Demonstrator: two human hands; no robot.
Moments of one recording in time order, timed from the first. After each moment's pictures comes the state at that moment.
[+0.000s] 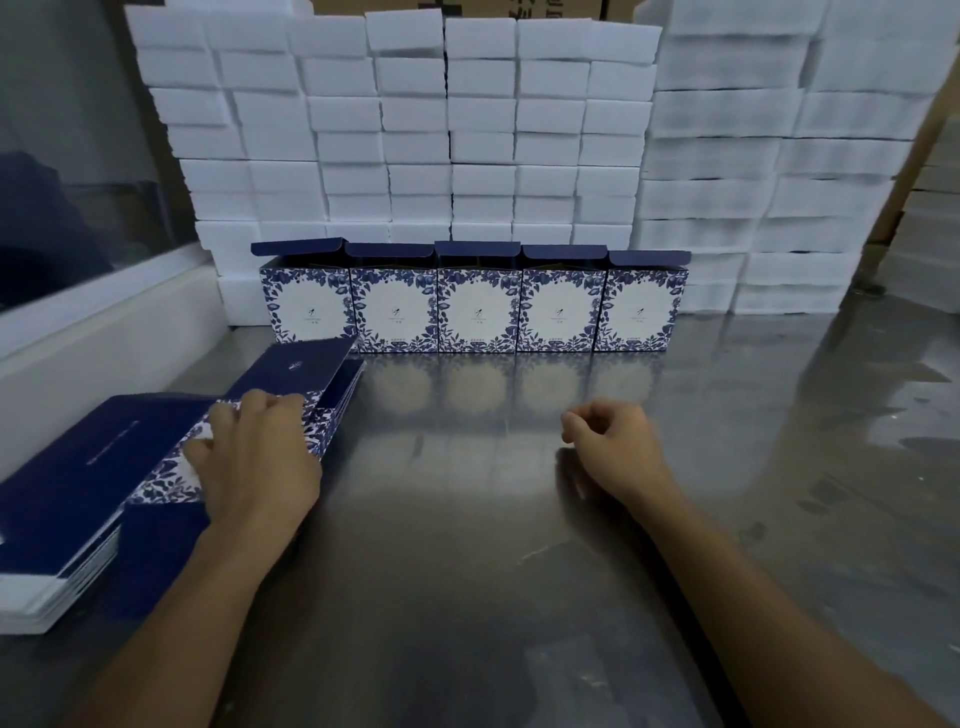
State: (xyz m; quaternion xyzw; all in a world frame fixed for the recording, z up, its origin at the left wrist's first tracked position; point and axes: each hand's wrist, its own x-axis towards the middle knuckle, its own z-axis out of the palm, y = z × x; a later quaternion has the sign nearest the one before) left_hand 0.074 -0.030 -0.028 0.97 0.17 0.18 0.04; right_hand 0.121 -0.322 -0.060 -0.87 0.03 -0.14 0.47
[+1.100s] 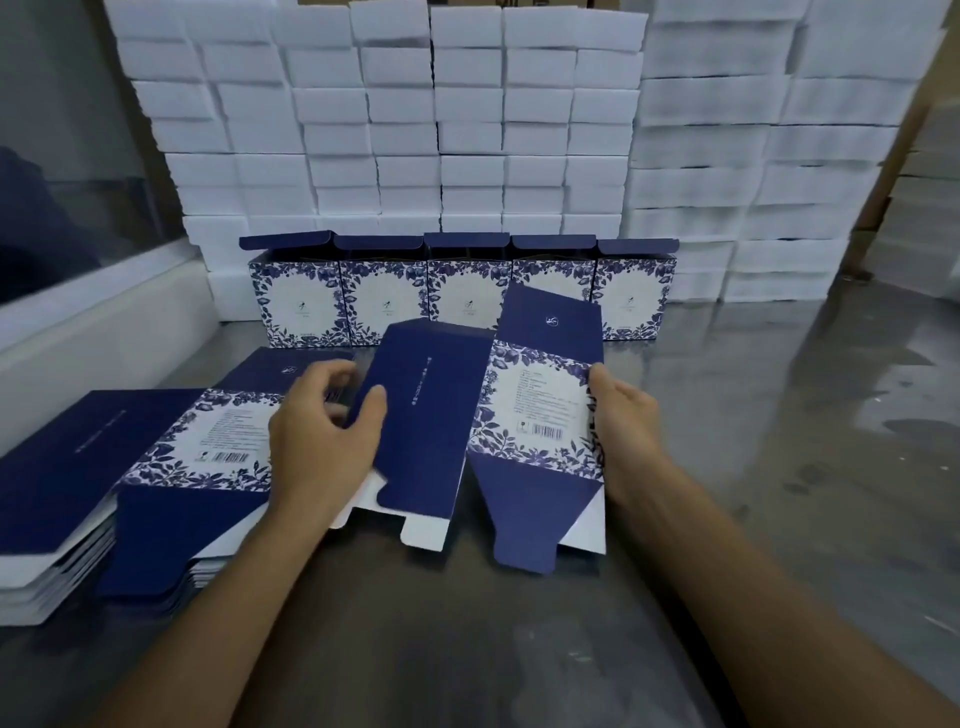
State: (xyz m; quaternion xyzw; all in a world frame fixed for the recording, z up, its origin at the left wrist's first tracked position) left_hand 0.075 -0.069 -0.037 0.84 0.03 0.31 0.44; right_hand 0.114 -0.310 -0.043 -0.61 0.17 -0.11 0.77
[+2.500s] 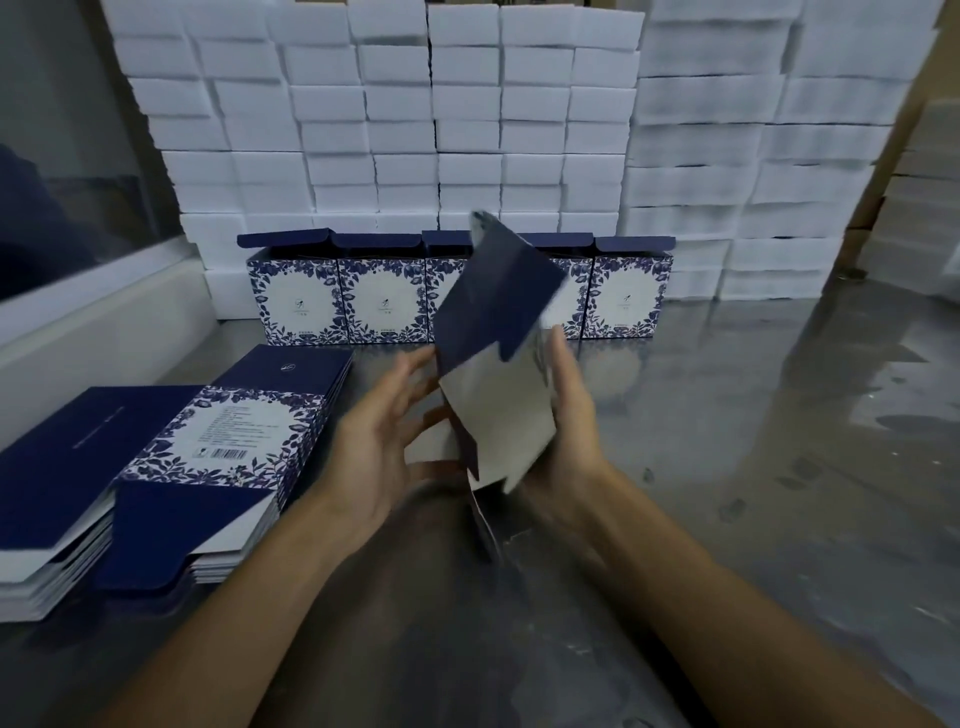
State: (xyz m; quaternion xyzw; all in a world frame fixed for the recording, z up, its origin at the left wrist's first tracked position) left_hand 0.063 -0.104 -0.027 0.53 -0.09 -0.05 0.84; right_hand 0.084 -0.254 -0.034 -0.43 -0.08 0.10 0.89
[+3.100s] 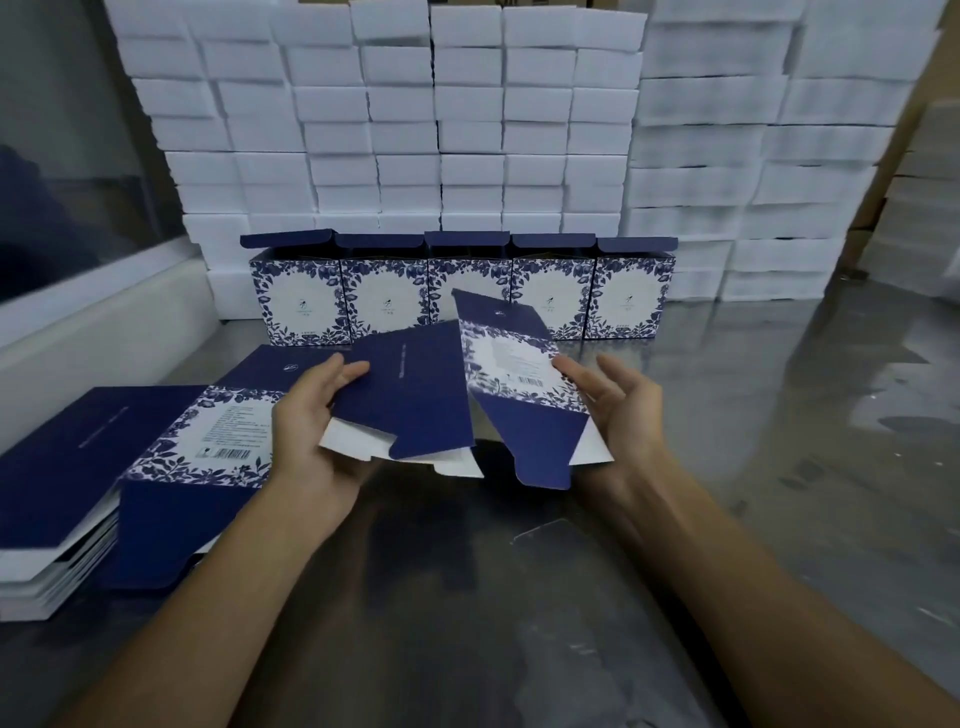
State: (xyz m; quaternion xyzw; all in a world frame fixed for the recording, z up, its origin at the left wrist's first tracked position) left_hand 0.069 -0.077 -0.015 0.41 0.10 0.02 0.90; right_hand 0.101 -0.307 -0.031 -0.39 0.09 0.02 0.92
